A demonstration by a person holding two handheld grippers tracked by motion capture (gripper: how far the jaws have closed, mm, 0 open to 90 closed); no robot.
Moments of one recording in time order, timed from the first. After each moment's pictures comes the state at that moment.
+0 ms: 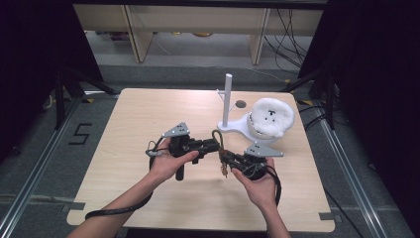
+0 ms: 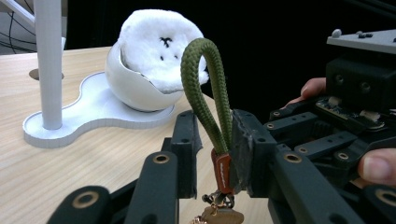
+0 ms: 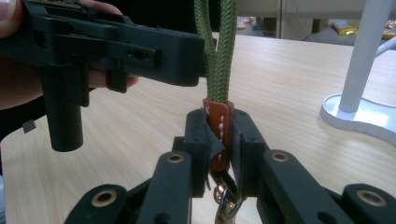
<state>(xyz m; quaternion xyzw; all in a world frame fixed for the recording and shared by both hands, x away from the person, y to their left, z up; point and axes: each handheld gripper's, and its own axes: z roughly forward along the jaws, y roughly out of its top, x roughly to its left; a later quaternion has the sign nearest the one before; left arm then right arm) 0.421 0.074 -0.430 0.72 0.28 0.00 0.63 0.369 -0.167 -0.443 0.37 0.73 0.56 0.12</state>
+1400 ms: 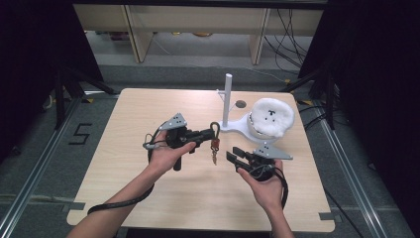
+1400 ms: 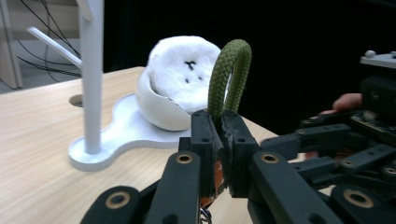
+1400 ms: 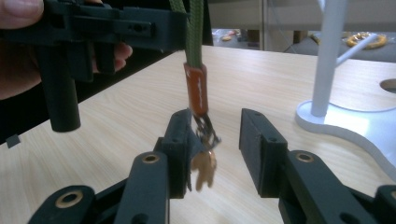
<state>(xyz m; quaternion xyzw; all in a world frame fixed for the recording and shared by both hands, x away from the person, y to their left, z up) 0.436 0.081 -0.413 0.72 0.28 0.06 0.63 0.363 -0.185 -0.440 0.40 0.71 0.56 0.16</state>
